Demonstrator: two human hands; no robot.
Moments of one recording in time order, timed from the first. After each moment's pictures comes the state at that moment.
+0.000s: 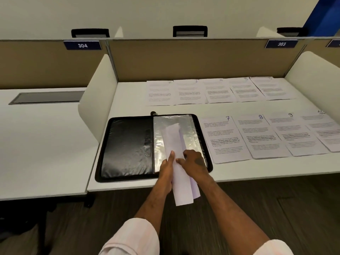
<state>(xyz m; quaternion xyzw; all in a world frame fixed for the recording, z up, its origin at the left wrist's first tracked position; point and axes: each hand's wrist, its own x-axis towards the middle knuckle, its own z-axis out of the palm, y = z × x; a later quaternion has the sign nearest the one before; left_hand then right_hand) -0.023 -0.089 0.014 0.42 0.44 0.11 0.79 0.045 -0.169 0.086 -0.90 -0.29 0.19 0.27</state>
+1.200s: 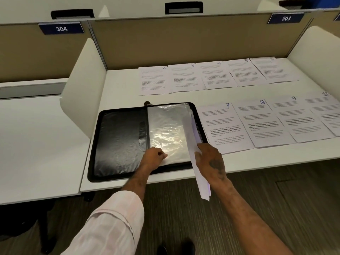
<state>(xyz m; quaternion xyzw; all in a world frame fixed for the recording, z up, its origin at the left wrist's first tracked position) -0.011 0.000 -0.025 0.87 0.34 -0.03 0.36 0.066 -0.212 0.072 -0.91 -0.29 0.07 0.28</state>
